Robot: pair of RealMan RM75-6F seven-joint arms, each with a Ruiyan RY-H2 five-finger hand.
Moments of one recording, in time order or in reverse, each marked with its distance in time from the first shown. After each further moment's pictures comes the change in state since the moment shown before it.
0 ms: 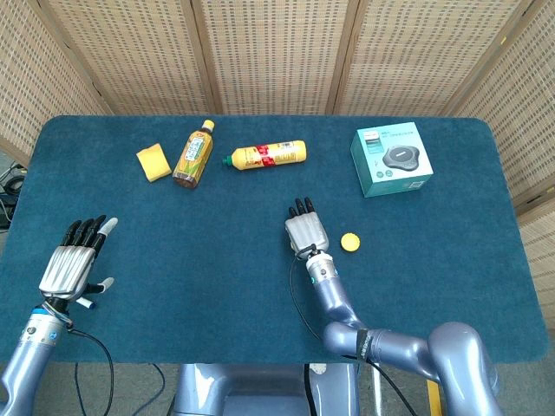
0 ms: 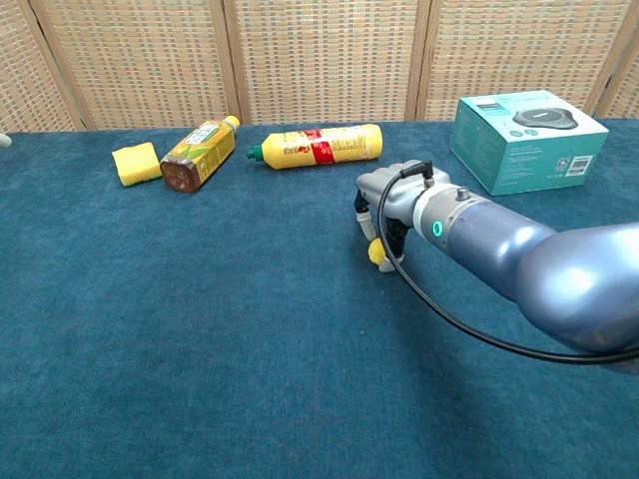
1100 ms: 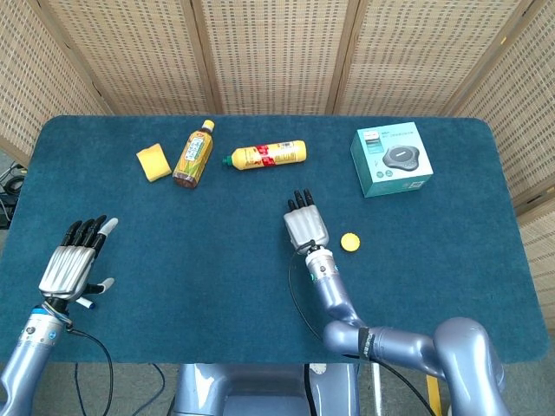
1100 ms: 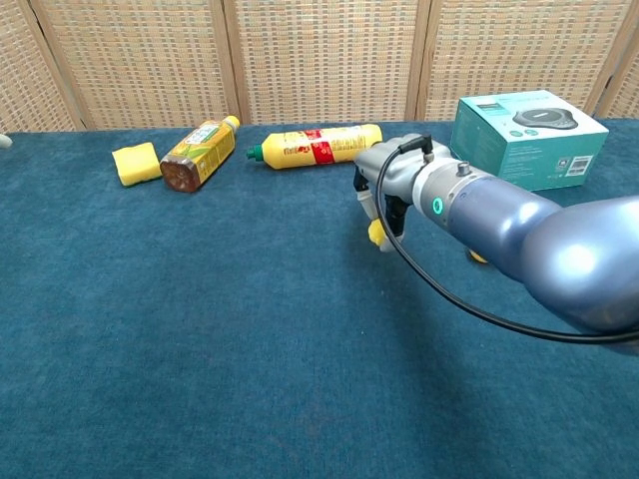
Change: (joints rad) left arm 0.003 0.006 -0.005 0.001 0.007 -0.011 -0.012; right arm 0.019 0.049 0.011 -0.083 0.011 0.060 -0.066
